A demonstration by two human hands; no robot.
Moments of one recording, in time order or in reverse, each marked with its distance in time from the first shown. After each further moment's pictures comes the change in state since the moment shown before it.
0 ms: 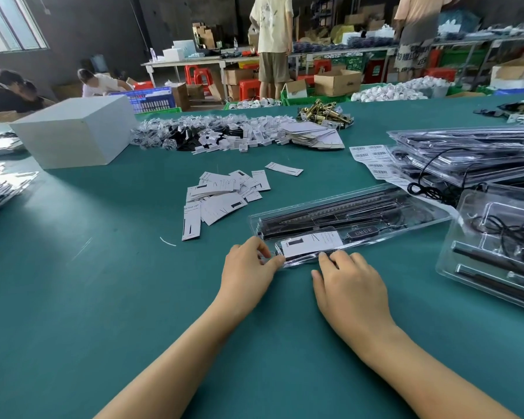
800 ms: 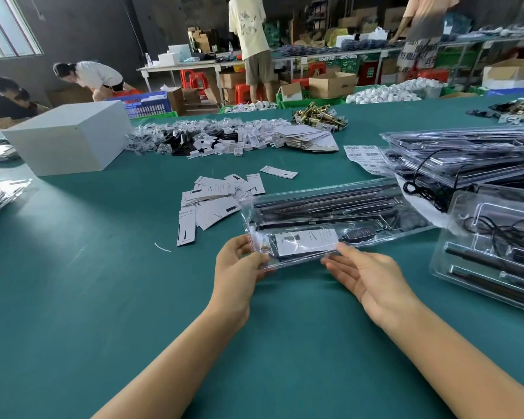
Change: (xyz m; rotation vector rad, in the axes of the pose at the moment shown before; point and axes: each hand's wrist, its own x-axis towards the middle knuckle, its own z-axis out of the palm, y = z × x) left_hand -0.008 0.014 -0.003 -0.845 0.066 -0.241; right_hand 0.030 0.033 -0.011 1.735 -0.167 1.168
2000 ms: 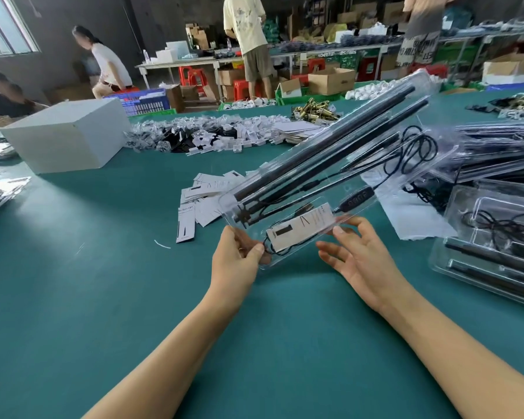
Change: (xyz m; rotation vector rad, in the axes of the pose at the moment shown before) left_hand 0.013 -0.007 -0.007 0.299 -0.021 0.231; right_hand 0.011 0.001 0.002 -0.021 -0.368 -0.209
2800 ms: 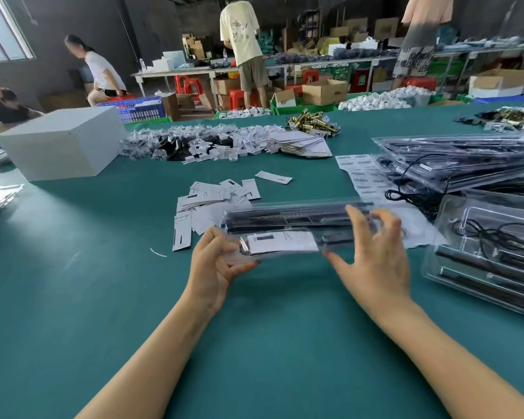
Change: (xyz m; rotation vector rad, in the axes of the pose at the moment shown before) left_hand 0.016 0.008 -0.026 -0.642 -0.171 -0.122; right_hand -0.005 -0.005 -0.014 -1.675 0.415 -0.729
